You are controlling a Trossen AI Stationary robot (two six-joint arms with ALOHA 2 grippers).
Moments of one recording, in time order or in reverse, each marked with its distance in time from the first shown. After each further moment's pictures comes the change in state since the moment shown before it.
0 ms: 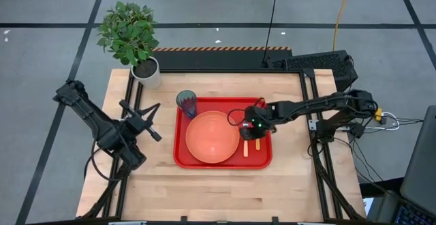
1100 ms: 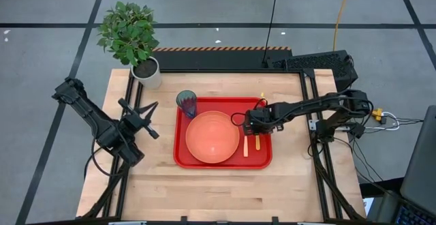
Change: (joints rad) left arm -0.002 -0.070 -0.098 0.001 0.017 -0.072; right arm 0.002 0.062 -0.001 -0.164 0.260 0.152
